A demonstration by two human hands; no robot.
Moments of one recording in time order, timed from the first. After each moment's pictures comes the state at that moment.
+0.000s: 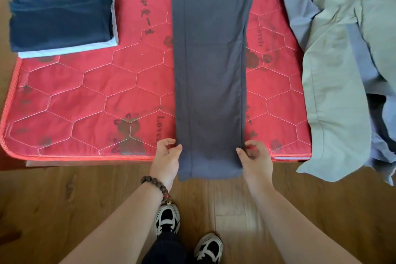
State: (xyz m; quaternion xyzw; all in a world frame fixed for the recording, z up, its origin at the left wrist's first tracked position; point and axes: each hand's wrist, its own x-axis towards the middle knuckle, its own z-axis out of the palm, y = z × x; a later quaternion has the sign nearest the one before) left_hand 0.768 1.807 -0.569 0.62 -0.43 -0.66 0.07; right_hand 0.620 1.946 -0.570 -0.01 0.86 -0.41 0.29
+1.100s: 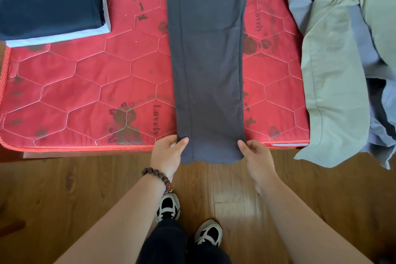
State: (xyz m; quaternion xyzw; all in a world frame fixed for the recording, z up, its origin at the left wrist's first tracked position) left_hand 0.771 1.817 -0.576 0.57 -0.51 -0.64 0.05; right_hand 0.618 1.968 -0.573 0.00 0.83 -0.40 0.40
